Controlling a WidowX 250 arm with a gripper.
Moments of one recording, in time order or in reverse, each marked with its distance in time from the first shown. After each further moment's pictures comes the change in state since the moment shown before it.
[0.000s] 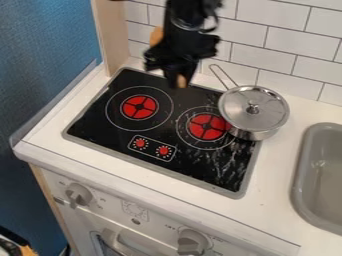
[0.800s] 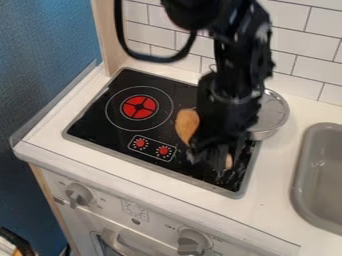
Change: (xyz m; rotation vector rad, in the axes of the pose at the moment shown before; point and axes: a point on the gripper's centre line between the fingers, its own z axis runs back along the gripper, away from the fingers) arm -0.123 0.005 -0.004 0.036 0.293 0.232
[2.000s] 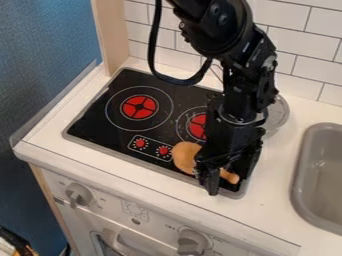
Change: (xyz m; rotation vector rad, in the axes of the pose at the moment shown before) arm -0.003 -0.003 -0.031 0.082 0.056 -0.079
